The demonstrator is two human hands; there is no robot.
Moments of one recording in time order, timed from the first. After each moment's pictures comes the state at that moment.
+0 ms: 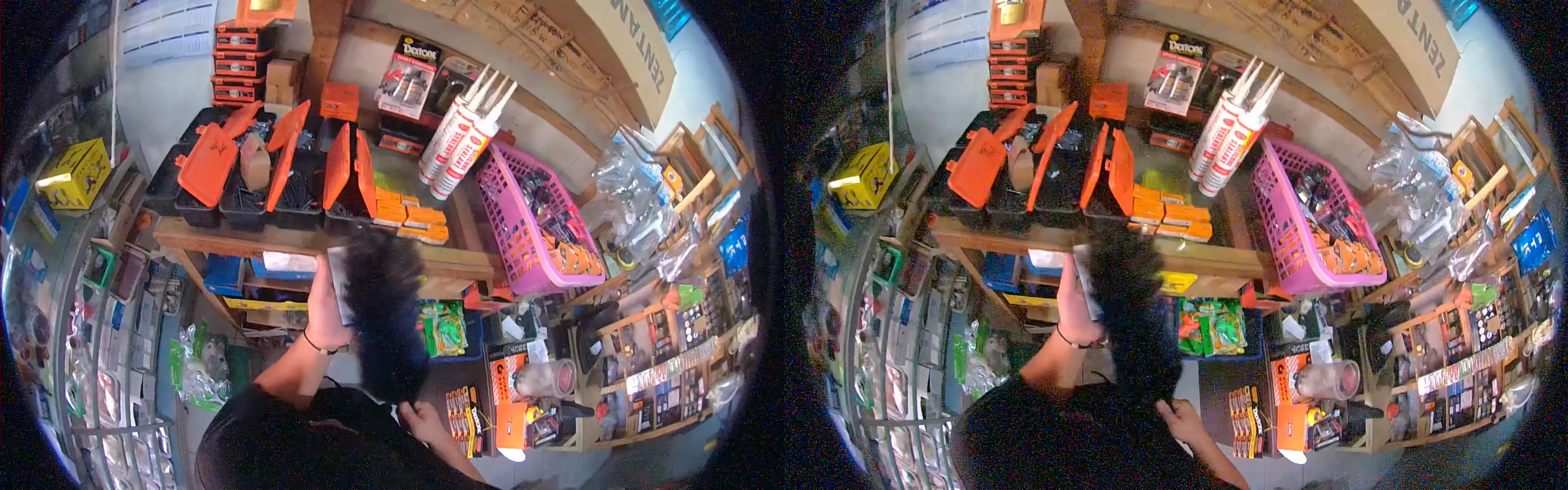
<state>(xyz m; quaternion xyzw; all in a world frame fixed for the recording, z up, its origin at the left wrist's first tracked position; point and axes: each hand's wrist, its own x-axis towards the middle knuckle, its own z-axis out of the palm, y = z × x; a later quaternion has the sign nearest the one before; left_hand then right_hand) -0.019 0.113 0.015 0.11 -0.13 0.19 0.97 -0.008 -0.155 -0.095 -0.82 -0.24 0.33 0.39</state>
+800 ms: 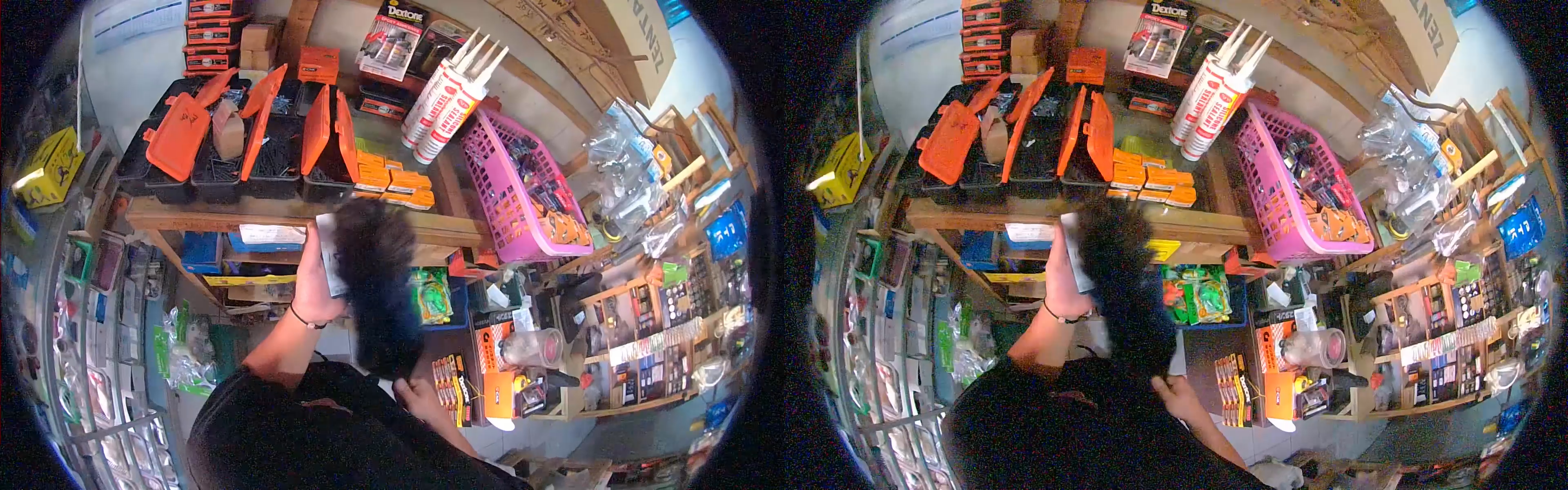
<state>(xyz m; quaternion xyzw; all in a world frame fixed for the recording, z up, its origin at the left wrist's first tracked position) -0.003 0.114 -0.003 0.10 -0.03 0.22 0.97 -0.012 -0.162 -0.078 -0.85 -0.20 0.33 0.36</state>
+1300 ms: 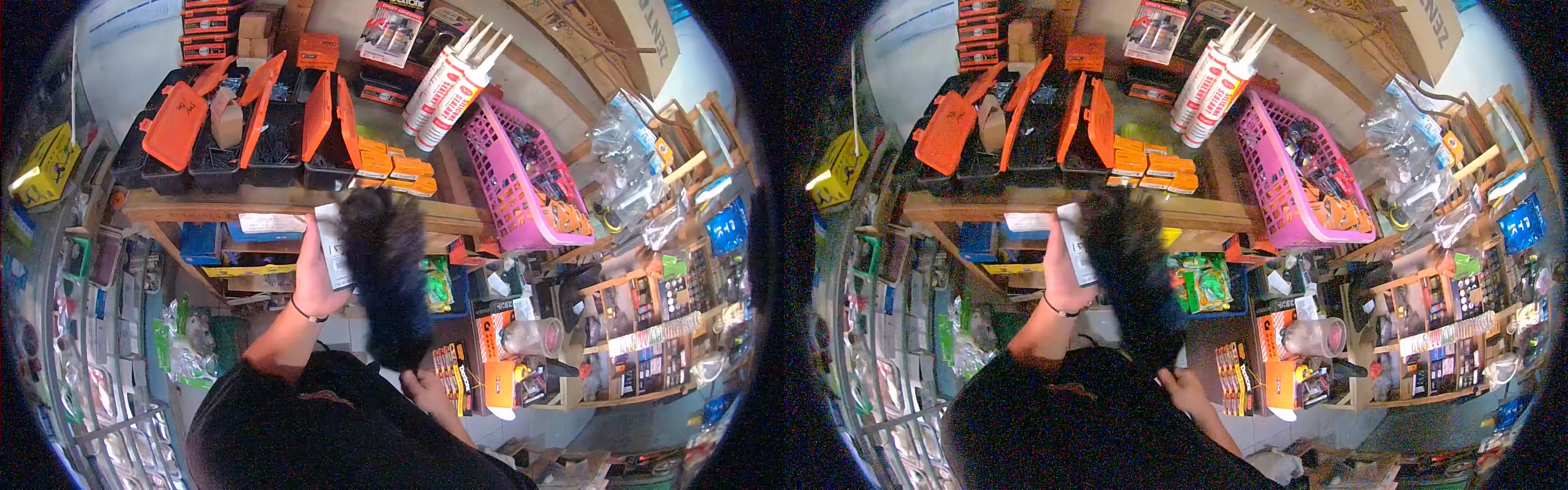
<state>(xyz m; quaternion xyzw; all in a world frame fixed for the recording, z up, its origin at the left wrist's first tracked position) -0.012 0.111 -0.002 0.09 -0.07 0.21 0.97 -0.016 -0.170 -0.087 -0.84 -0.17 0.30 0.41</state>
